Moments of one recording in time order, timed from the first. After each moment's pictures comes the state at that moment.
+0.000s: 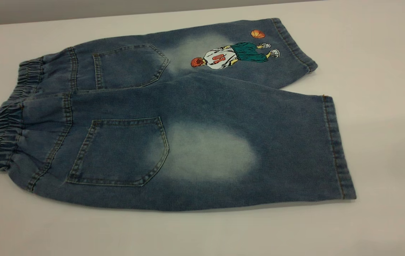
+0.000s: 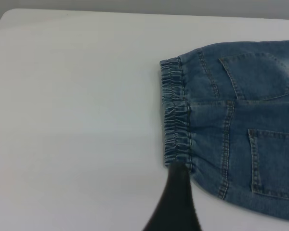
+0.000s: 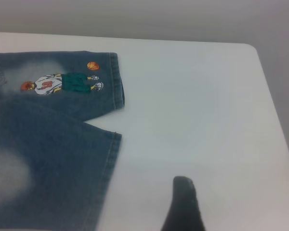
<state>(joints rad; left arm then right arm) 0.05 0.00 -0.50 0.03 1.08 -0.04 -0.06 0.01 -0.52 0.13 1.05 -0.16</state>
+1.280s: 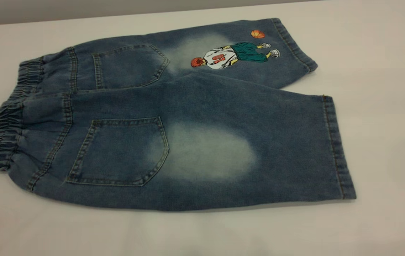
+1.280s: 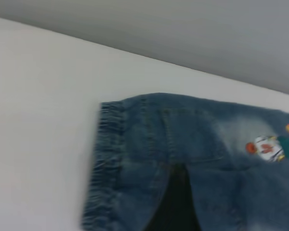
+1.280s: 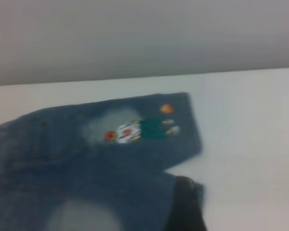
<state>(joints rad) 0.05 0.45 -0.59 -0.16 0.69 -0.17 -0.04 0.45 -0.65 0.46 0.79 -0.24</state>
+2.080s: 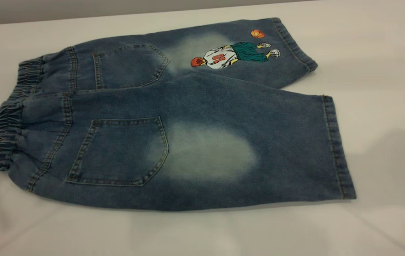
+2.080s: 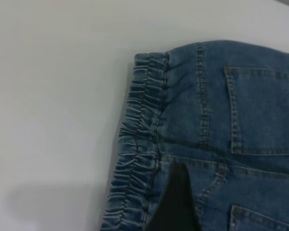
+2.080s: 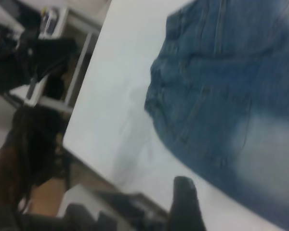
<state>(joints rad) 0.05 1.26 -0.62 -0.22 0.22 -0.11 -0.04 1.36 -0.65 1.37 1.04 -1.09</state>
